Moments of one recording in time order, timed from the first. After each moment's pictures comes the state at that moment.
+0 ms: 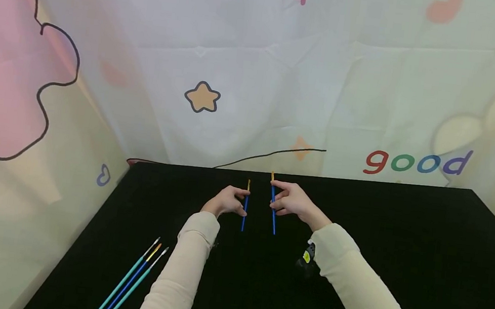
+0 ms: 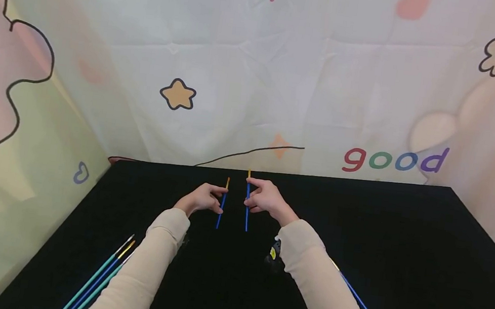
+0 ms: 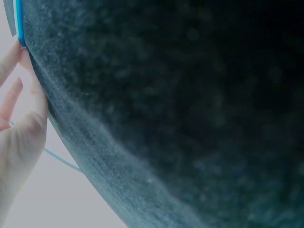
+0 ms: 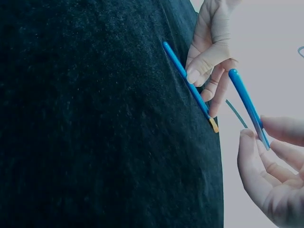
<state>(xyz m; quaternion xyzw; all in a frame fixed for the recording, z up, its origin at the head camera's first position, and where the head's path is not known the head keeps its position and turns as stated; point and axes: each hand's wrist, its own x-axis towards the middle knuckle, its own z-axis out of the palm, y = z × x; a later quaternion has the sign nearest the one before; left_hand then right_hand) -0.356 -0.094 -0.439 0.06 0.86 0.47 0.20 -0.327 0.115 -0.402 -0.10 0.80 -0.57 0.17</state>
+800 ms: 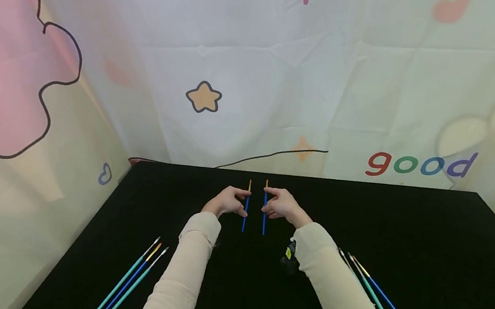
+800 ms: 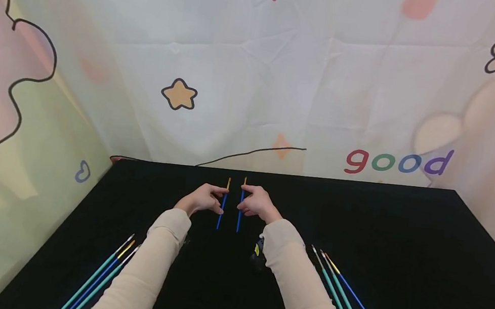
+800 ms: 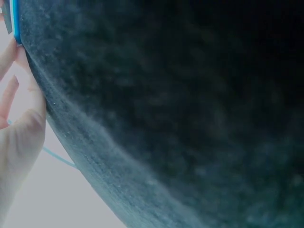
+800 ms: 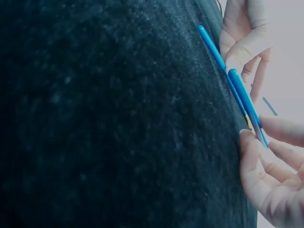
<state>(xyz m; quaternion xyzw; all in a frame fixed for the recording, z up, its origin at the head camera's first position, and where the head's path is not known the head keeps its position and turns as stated) -0.358 -0.093 -0.441 0.05 0.86 0.47 0.20 -0.349 0.092 -0.436 -0.06 0.82 -0.54 0.19</state>
